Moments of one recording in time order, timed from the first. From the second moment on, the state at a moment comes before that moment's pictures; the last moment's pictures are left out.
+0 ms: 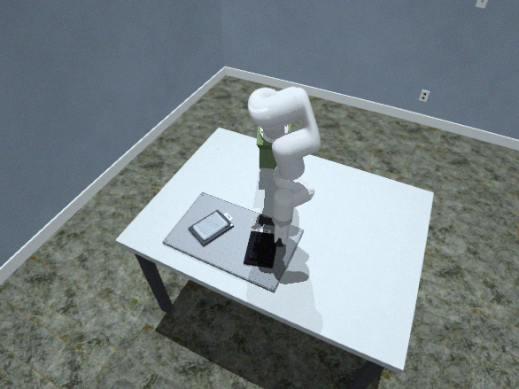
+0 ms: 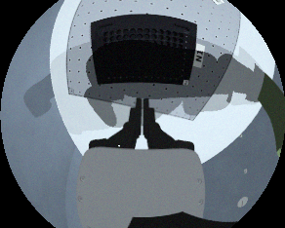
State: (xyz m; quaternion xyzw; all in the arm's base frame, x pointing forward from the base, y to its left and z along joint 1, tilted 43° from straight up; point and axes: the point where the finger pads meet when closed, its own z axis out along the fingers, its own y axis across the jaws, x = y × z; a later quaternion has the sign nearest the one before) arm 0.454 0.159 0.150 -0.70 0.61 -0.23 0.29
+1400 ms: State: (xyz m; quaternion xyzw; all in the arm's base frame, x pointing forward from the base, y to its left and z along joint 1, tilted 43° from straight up) arm 0.480 0.163 0.123 -0.70 0.61 -0.23 0.29
